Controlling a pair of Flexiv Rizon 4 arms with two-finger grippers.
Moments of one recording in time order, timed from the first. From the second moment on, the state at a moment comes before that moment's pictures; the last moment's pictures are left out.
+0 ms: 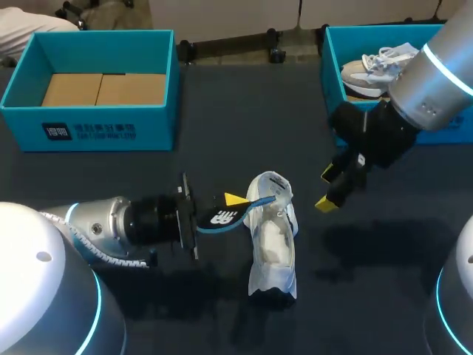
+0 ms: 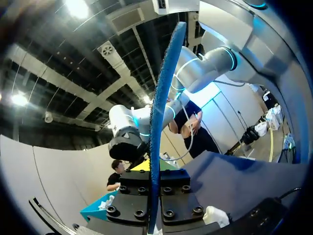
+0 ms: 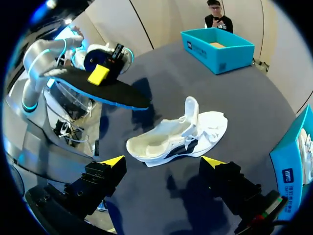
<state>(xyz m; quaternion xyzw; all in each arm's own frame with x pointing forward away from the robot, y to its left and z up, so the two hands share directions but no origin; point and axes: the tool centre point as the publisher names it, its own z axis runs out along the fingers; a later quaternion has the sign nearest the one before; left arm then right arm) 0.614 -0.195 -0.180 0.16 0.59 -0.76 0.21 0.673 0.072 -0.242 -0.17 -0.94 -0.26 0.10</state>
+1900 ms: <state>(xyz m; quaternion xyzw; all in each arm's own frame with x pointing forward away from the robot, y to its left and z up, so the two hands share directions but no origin) 0.570 -0.206 -0.204 0.08 0.64 -0.75 0.11 0.616 0.068 -0.301 -0.11 -0.97 -0.20 0.06</state>
